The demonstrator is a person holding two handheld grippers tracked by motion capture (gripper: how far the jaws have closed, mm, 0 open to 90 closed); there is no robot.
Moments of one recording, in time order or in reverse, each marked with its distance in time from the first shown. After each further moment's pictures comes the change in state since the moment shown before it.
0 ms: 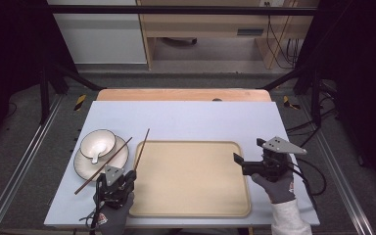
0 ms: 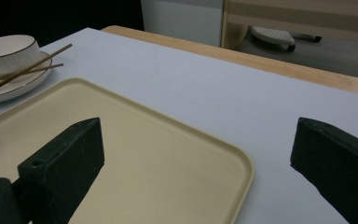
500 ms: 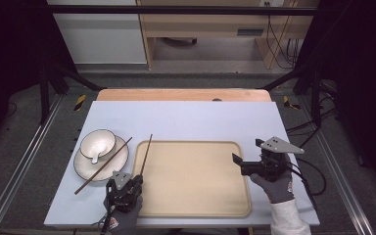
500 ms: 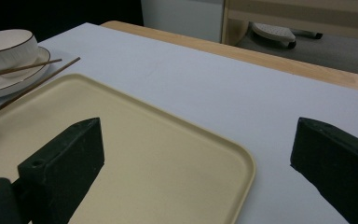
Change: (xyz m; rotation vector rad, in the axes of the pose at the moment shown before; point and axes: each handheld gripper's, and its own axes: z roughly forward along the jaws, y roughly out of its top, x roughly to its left) left arm -0.014 -0.022 0.018 0.023 0.028 -0.048; right arm 0.001 -0.001 0.004 0.014 -0.001 -0.005
